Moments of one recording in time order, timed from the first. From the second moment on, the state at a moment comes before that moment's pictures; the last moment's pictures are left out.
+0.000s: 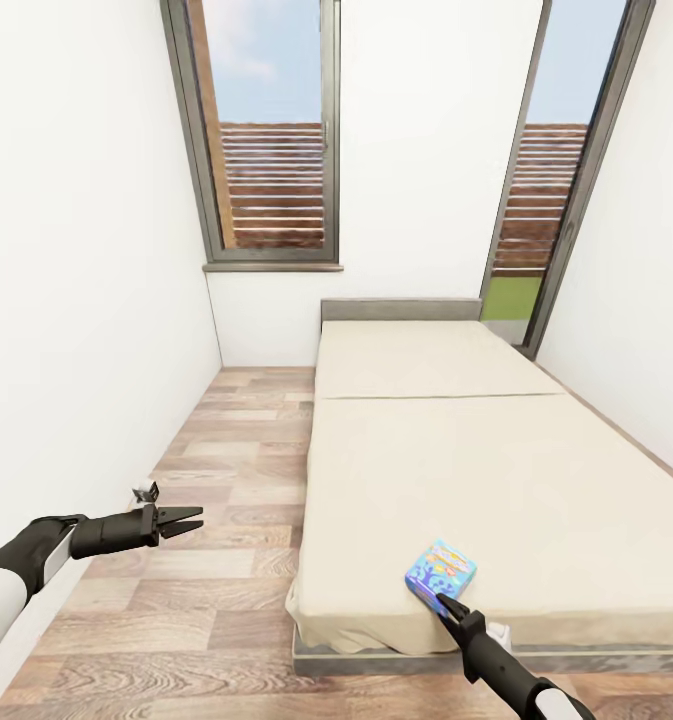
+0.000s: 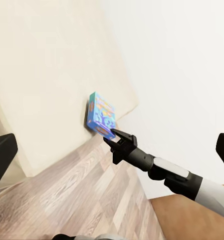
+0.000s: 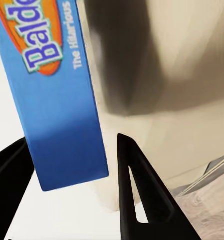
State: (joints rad) left arm -0.88 0.40 0.01 -0.24 0.12 0.58 -1.57; right arm -0.39 -0.06 -0.41 -0.41 -0.82 0.57 0.63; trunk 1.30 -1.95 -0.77
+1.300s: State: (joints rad) left arm -0.88 0.40 0.01 -0.24 0.12 0.58 -1.57; right arm -0.39 -0.05 -0.31 -0.56 -0.82 0.63 0.73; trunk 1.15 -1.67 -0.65
